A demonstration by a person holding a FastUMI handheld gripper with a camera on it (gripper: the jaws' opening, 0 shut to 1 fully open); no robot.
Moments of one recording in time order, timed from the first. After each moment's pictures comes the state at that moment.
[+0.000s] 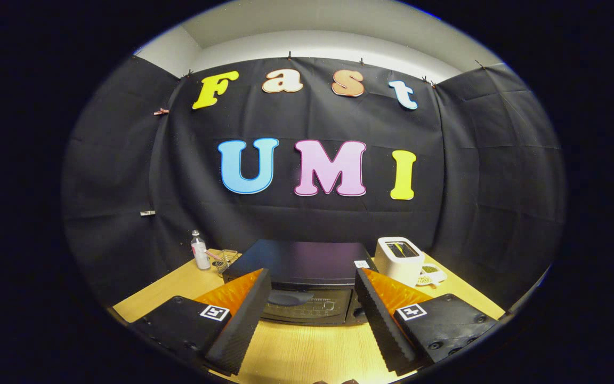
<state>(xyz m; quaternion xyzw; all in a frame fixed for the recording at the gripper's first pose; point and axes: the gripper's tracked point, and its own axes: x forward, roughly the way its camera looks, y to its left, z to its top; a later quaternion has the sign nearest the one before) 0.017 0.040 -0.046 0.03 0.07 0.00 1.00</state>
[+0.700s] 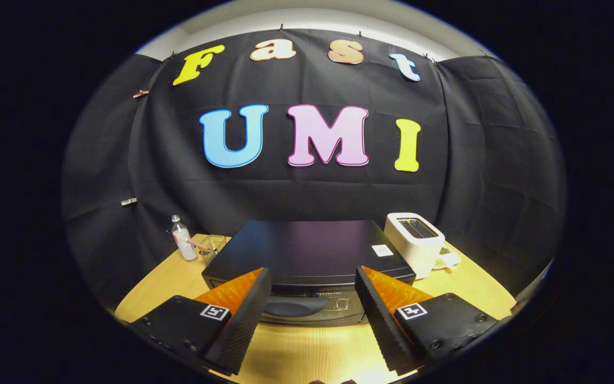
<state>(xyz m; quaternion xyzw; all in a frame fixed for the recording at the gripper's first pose) 0.107 0.064 -0.107 0.02 0.15 -0.02 0.99</state>
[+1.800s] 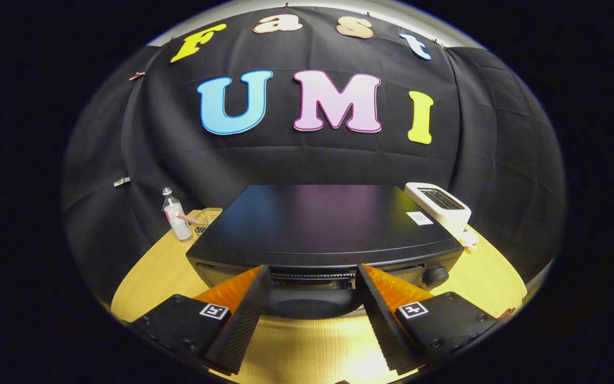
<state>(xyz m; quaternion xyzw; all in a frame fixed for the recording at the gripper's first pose) 0.129 0.092 -0.172 0.03 0.22 -0.02 0.98</state>
